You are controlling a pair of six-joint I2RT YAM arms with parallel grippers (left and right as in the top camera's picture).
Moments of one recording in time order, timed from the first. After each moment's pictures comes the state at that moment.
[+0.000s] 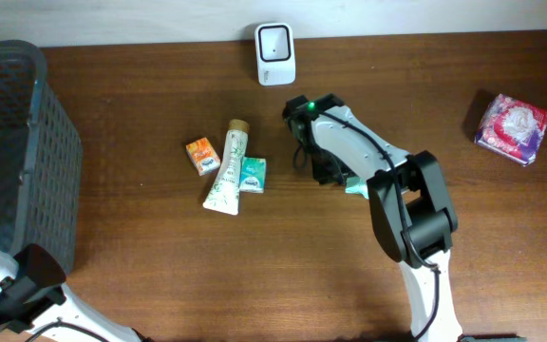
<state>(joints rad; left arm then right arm) 0.68 2.04 2.81 -1.69 0.11 -0.14 0.46 2.27 1.78 -1.33 0.41 0.49</state>
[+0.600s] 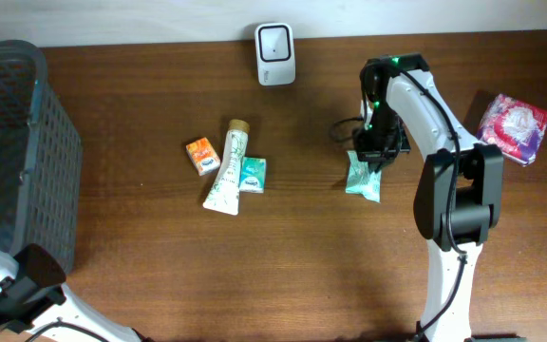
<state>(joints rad) 0.68 2.04 2.81 -1.69 0.11 -0.14 0.13 2.28 1.95 -1.51 -0.06 0.10</state>
